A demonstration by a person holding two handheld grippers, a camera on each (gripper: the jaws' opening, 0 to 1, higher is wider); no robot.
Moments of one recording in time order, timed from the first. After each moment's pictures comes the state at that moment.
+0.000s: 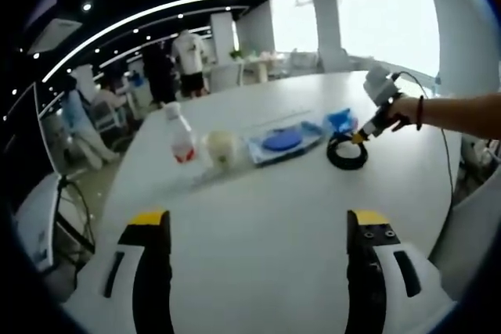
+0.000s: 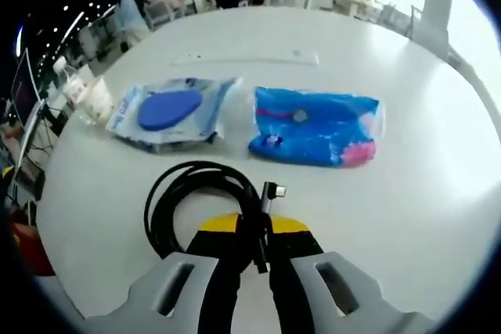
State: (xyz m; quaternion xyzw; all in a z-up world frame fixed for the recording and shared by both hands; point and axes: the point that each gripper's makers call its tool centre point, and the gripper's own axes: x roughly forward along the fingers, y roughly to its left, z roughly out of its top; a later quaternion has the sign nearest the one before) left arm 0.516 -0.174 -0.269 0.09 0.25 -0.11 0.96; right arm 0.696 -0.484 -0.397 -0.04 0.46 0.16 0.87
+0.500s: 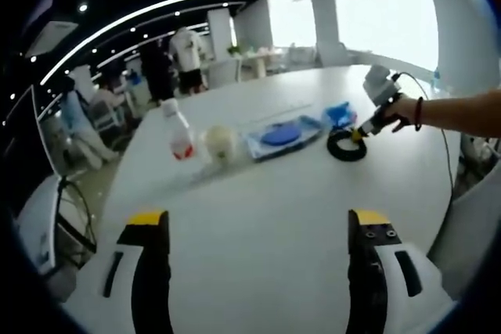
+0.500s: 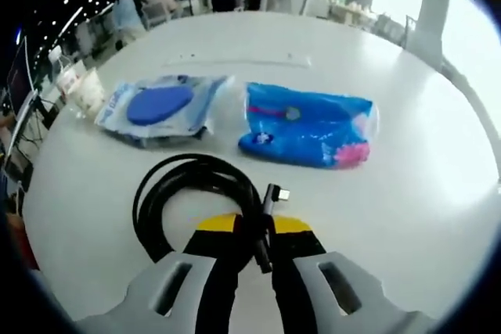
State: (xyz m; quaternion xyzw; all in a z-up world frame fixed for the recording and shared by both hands) left arm 0.513 -0.177 -0.274 0.10 0.26 -0.11 0.95; right arm 0.700 -0.488 -0.404 -0.08 0.44 0.15 0.88
